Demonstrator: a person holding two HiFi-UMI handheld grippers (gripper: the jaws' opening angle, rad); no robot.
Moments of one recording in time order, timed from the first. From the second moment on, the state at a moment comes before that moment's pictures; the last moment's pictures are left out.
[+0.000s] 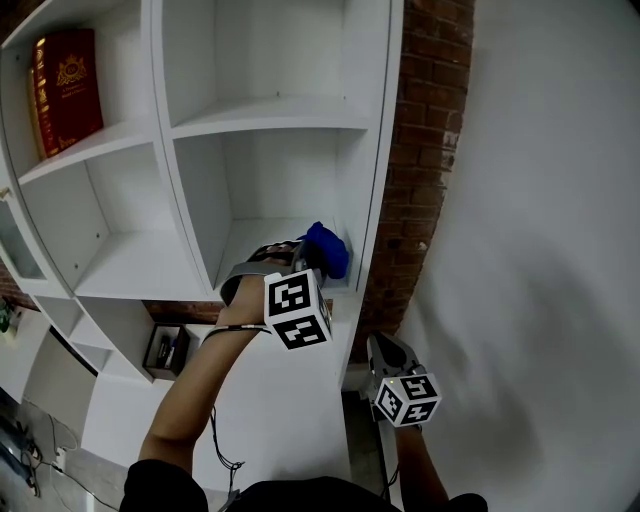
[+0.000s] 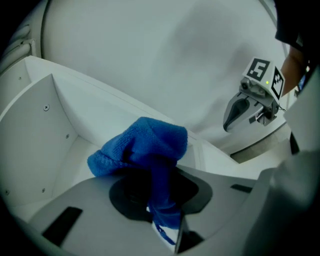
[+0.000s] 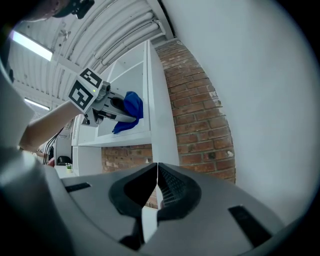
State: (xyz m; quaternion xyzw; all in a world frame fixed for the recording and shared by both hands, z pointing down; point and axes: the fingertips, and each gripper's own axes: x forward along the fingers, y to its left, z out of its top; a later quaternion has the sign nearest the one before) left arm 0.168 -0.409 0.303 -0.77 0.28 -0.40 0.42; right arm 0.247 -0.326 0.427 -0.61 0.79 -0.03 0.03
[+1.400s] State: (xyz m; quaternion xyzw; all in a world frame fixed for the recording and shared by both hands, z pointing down) left arm 0.188 -0.452 0.335 -0.68 0.23 -0.49 0.49; right arm 0.248 -0.329 0.380 -0.60 0.80 0.00 0.02
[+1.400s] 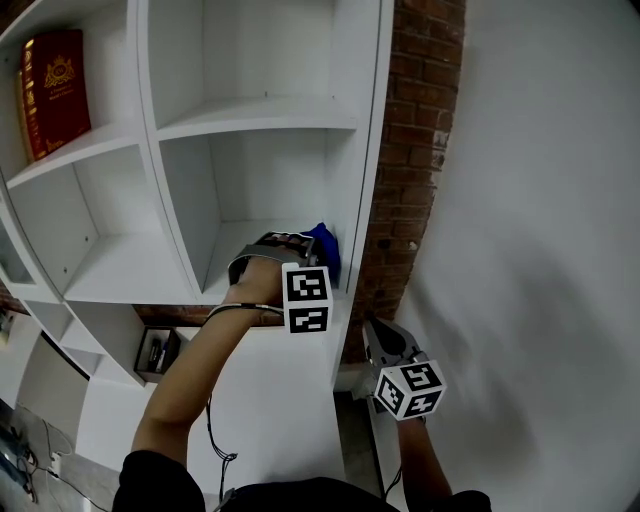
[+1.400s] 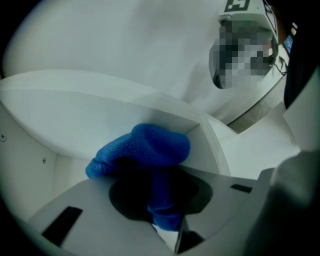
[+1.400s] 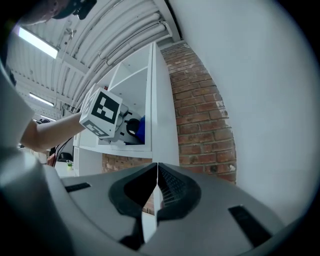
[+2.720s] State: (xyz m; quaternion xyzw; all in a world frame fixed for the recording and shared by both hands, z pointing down) left arm 0.120 -0.472 0.336 -0.65 0.28 -0.53 0.46; right arm 0.221 -0.334 0.374 -0.56 0.83 0.00 0.04
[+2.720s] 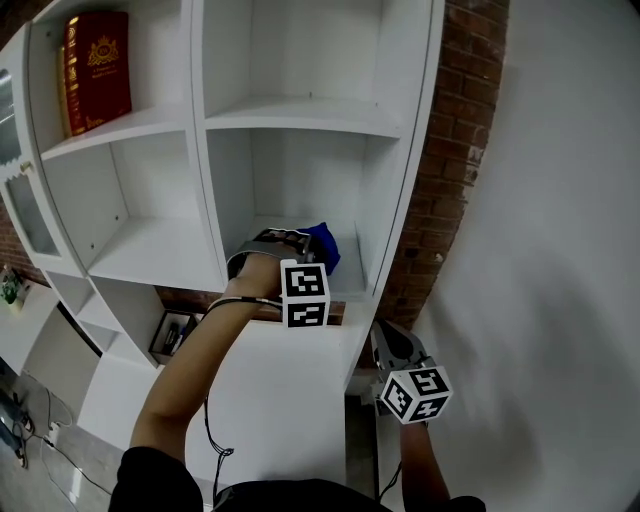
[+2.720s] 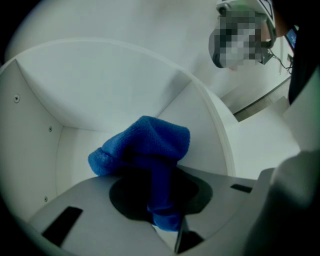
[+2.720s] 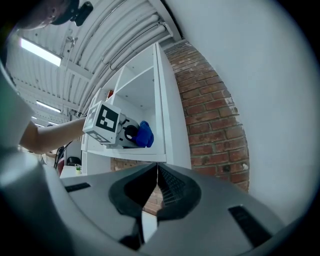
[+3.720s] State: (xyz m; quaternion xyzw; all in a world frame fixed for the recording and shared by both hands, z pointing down) left arm 0.067 -0.486 0.336 -0.64 0.33 -0.55 0.43; right arm 0.187 -0.347 0.388 -0.54 0.84 -0.02 0.04
